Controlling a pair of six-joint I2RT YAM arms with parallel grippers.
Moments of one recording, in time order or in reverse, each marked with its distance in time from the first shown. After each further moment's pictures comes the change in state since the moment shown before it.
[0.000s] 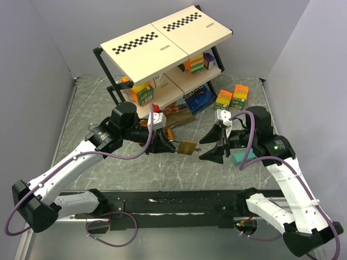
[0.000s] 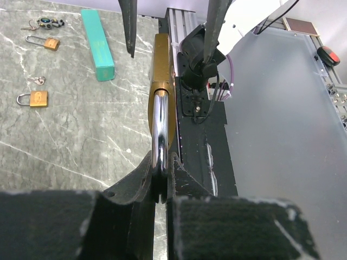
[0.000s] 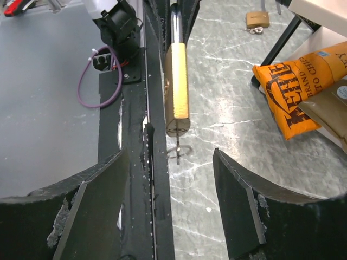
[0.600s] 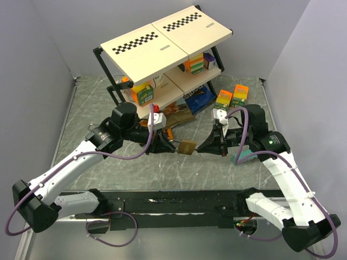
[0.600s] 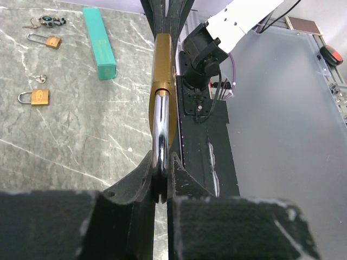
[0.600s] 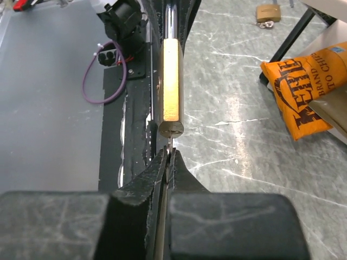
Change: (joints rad) left arm 0.003 0.000 -0.009 0.006 -0.005 0.003; right arm 0.000 0.055 -0.010 0.000 -0.027 -0.037
